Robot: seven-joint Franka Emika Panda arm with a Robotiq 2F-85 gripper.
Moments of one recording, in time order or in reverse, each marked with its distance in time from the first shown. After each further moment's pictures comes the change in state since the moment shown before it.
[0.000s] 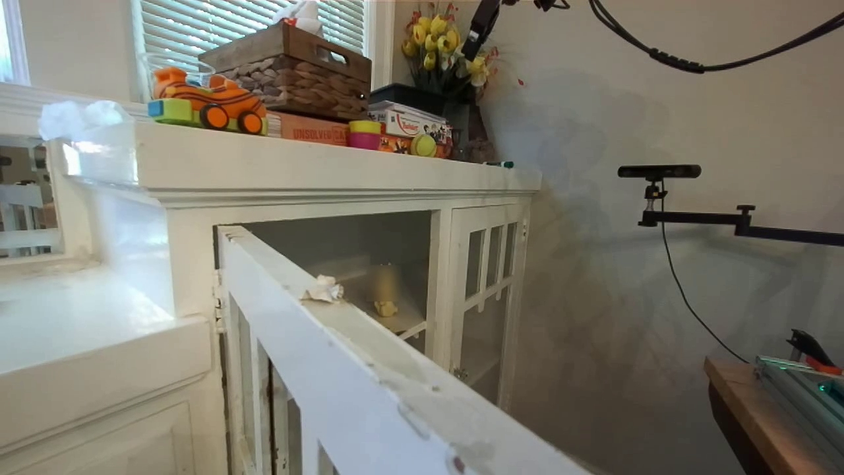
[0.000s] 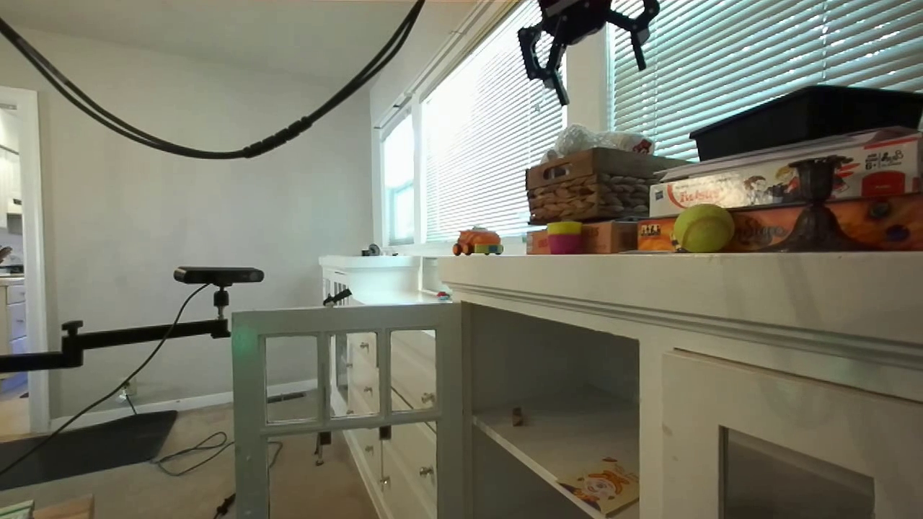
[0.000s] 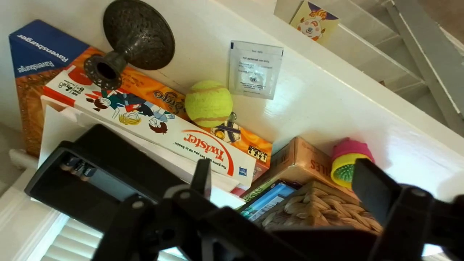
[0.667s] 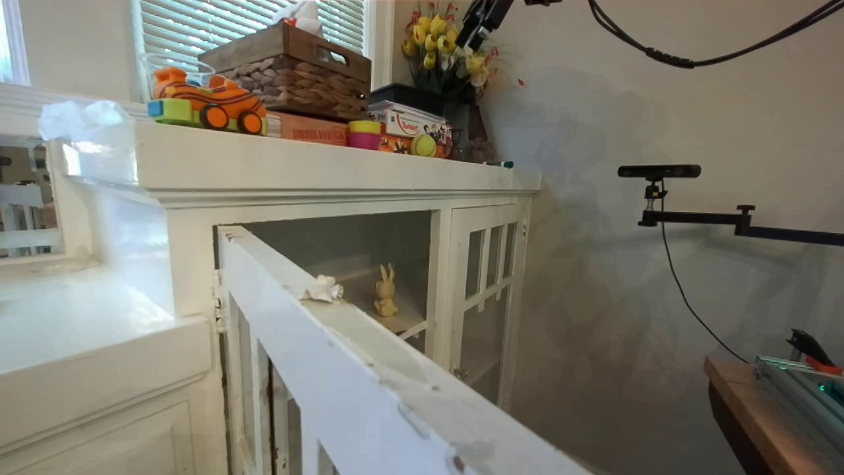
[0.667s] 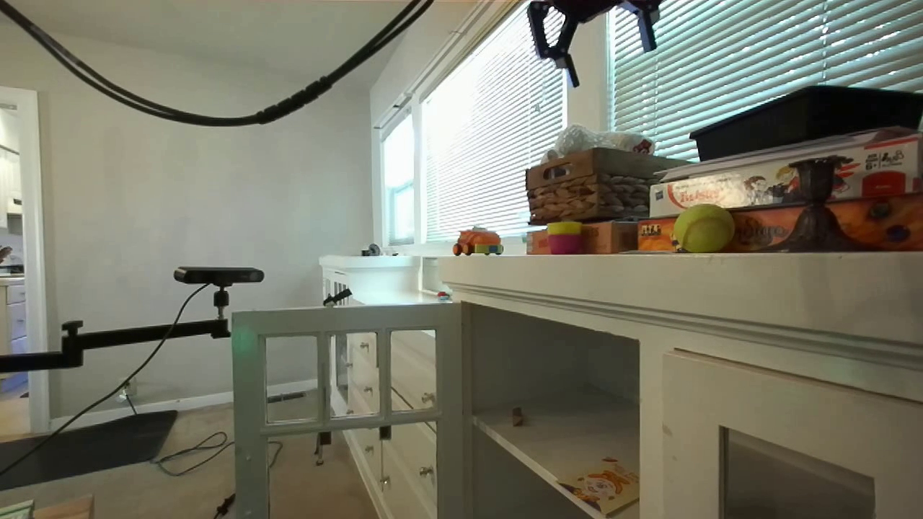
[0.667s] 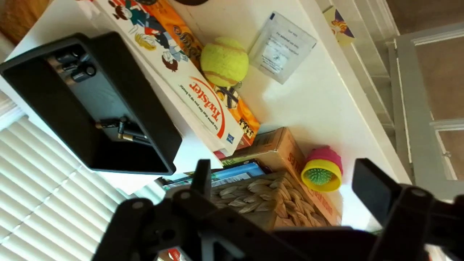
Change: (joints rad) arm -0.027 0.022 -0.018 0.060 0.128 -0.011 -0.527
